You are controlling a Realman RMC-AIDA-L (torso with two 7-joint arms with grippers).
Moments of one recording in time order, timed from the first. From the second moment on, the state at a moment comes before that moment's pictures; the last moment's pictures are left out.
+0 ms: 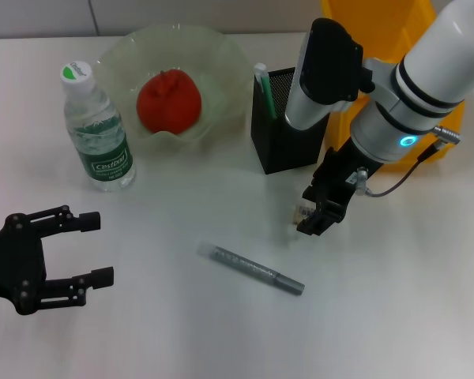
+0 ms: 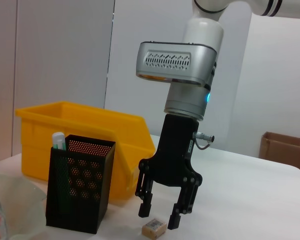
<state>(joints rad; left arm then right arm) -0.36 -1.97 0.46 0.56 2.16 1.90 -1.02 0.95 2.09 -1.45 -0.79 -2.51 -1.38 2.12</state>
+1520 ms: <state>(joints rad) -0.36 -1.97 0.46 0.56 2.16 1.91 -1.02 0.86 2.08 -1.42 -0.97 -2.36 -1.45 2.14</state>
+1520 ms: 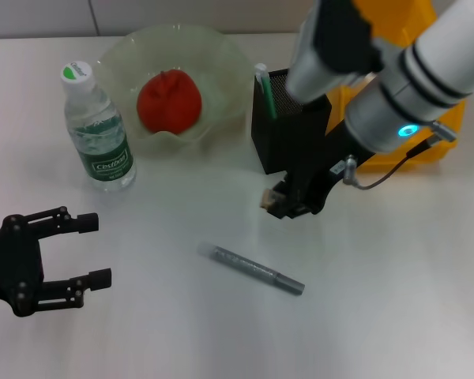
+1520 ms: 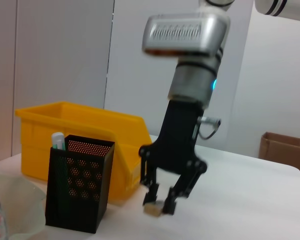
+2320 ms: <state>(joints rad) -0.36 -1.96 0.46 0.56 2.16 1.92 -1.01 0.62 2.08 -0.92 -0.46 -1.77 -1.57 1.20</state>
